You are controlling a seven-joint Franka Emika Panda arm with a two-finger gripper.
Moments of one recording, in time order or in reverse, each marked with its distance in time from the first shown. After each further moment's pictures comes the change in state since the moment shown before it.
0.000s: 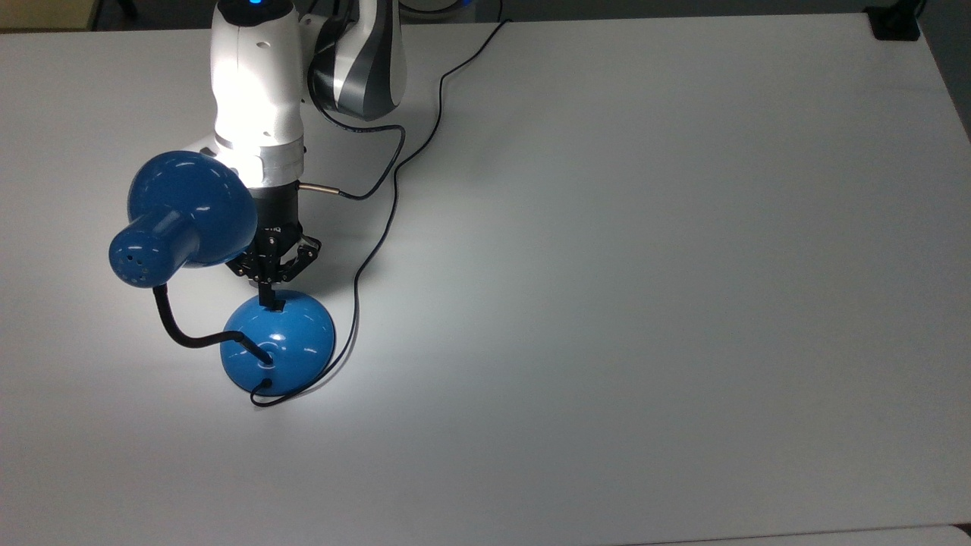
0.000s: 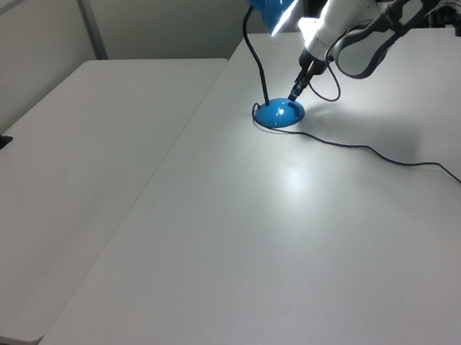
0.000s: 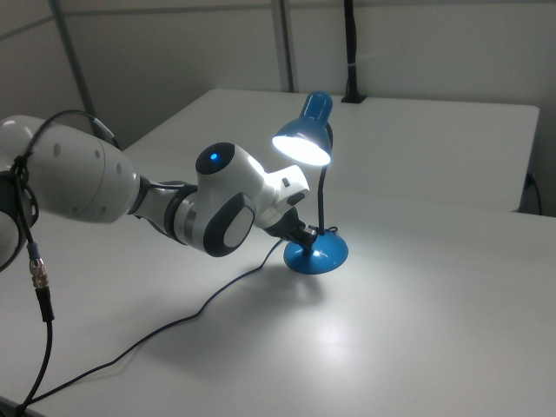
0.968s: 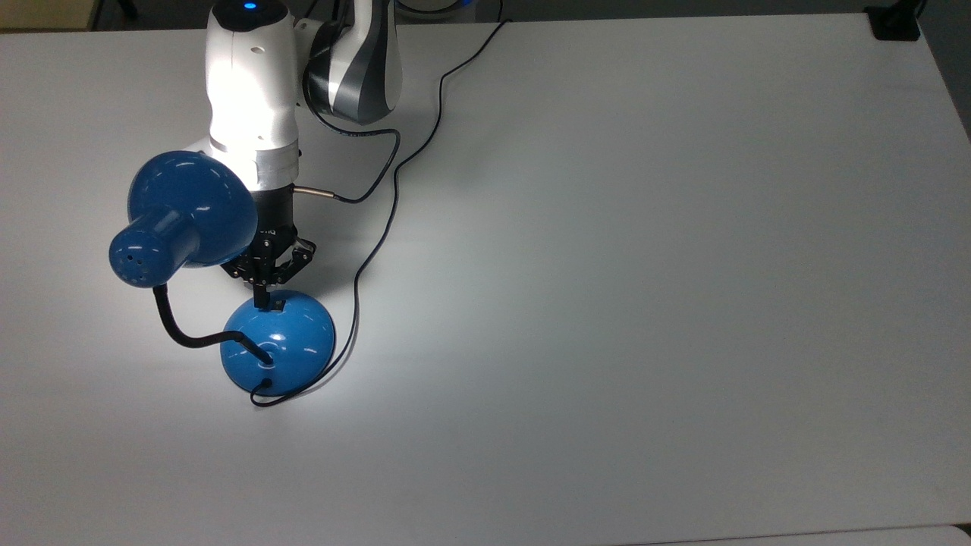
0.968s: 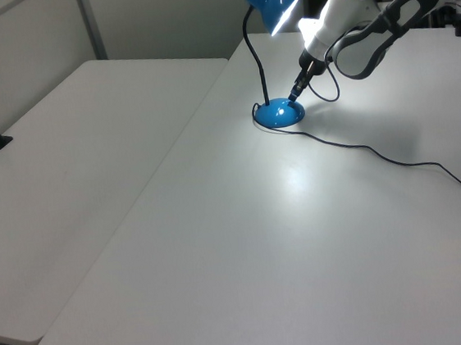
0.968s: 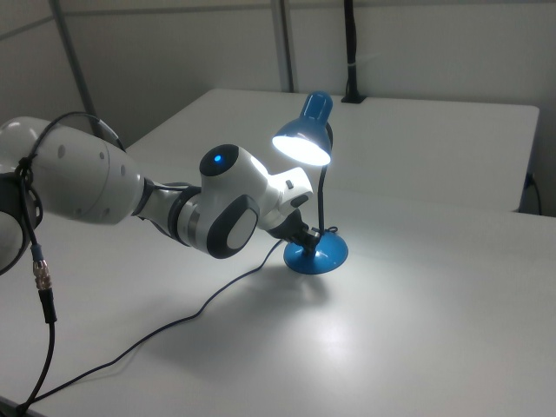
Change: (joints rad) arm -0.009 0.011 0.000 0.009 0.000 0.000 0.000
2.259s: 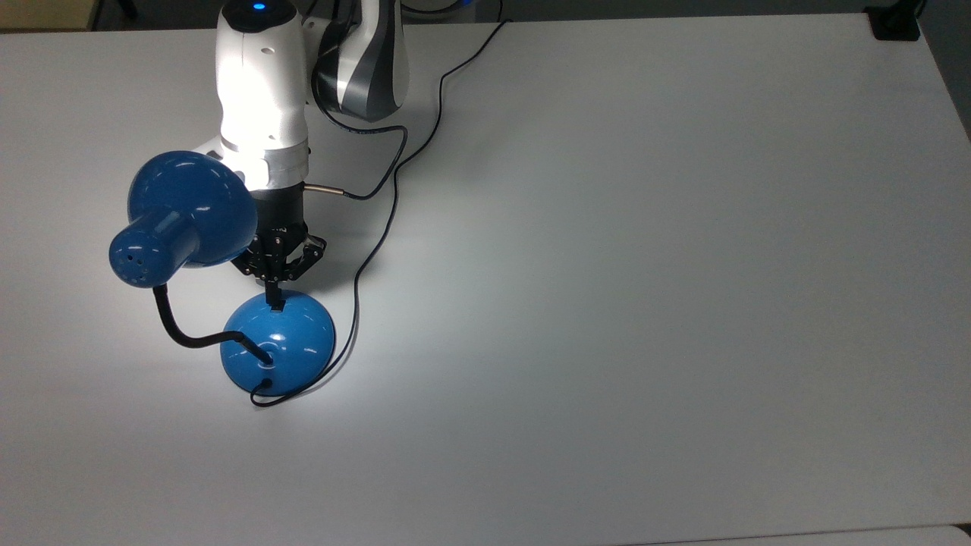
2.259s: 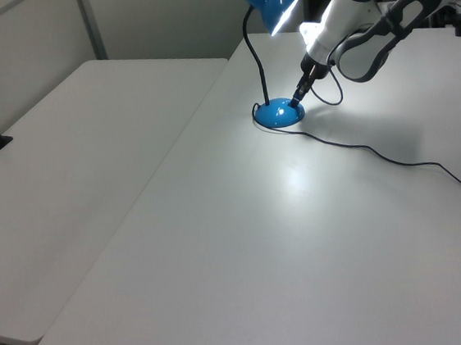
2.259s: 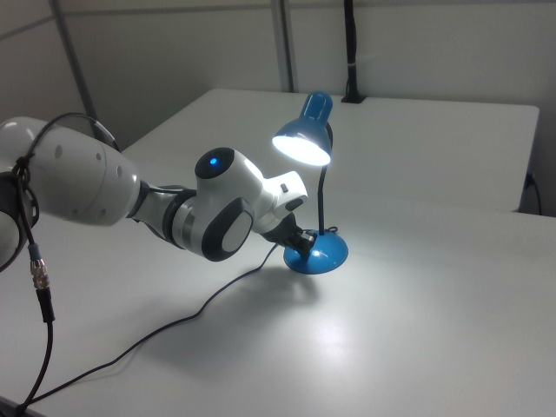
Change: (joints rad) arm 0.005 -0.012 0.007 -0.031 -0.002 0.000 0.000
